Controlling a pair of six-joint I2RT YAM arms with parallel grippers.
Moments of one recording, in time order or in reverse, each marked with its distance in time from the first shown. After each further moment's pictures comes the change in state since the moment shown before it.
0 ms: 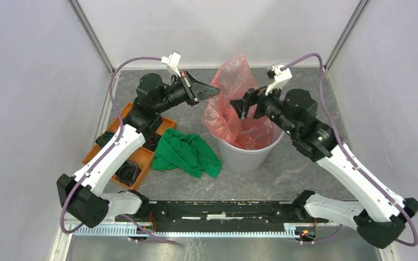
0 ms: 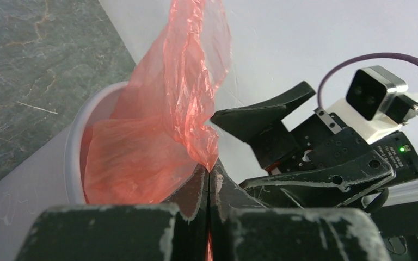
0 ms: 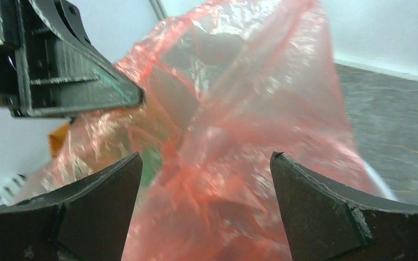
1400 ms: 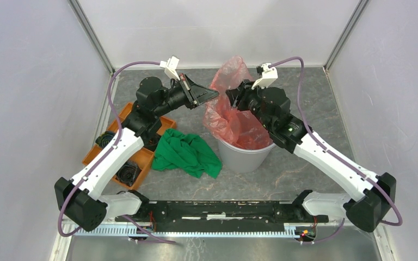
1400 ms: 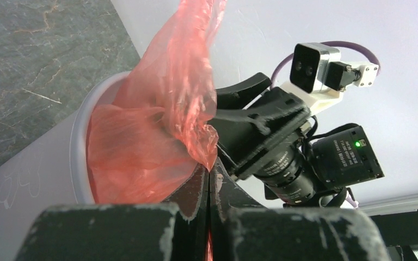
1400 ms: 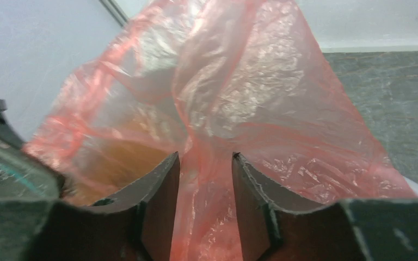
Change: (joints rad) left arm -0.011 -0.036 -0.035 -0.027 -0.035 -0.024; right arm 0.003 0.185 -0.110 0.334 0.125 0.190
